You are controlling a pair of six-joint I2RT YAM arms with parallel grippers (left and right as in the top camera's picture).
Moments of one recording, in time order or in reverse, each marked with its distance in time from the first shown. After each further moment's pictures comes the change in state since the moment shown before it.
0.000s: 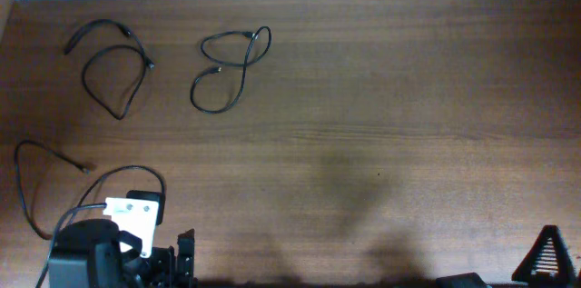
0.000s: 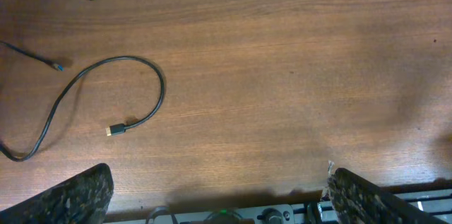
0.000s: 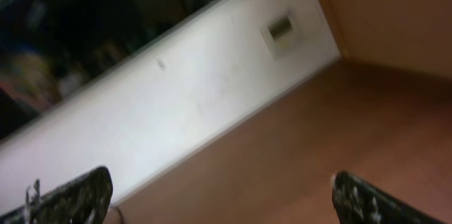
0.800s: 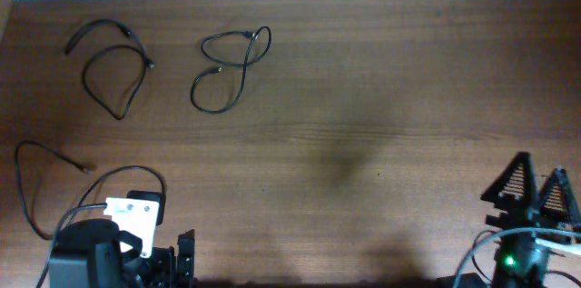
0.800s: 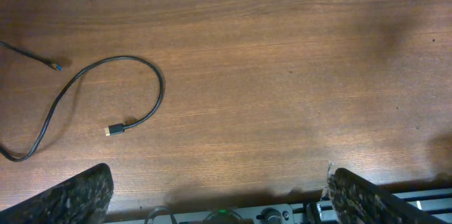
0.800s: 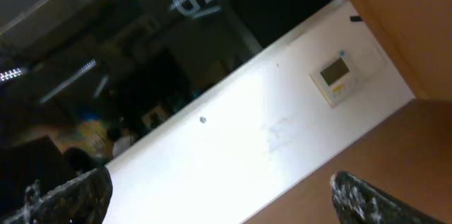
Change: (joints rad) left arm 0.000 0.000 -0.002 -0.001 0.003 0.000; right arm -0.001 -0.002 -0.565 0.859 0.000 0.001
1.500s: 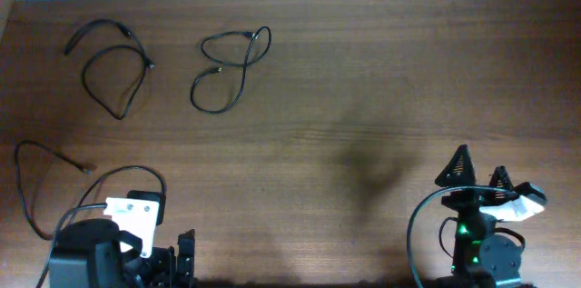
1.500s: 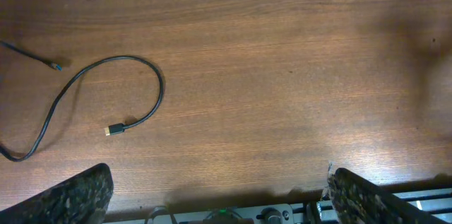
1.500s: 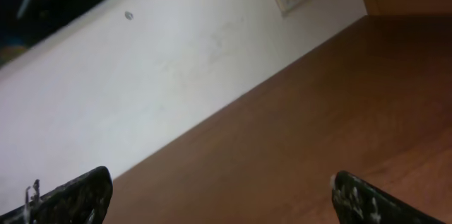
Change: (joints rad) left arm 0.000 0.000 0.000 0.000 0.000 0.000; right arm 0.000 0.000 -0.340 0.025 0.000 -0.001
